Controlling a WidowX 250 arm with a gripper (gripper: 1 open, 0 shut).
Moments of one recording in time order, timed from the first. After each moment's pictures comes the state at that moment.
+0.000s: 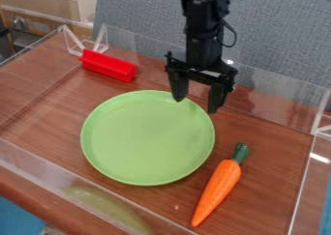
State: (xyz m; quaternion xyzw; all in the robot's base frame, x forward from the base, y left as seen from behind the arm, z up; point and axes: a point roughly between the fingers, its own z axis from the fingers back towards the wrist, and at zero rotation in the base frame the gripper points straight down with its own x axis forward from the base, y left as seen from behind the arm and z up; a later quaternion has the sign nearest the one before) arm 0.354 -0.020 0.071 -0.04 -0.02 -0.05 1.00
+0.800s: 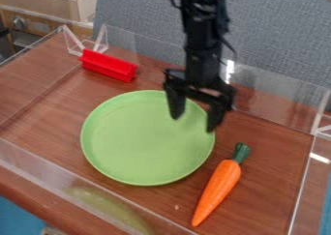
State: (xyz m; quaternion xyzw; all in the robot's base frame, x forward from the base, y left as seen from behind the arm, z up) arm 0.327 -0.056 0.066 -0.05 0.01 -0.08 1.00
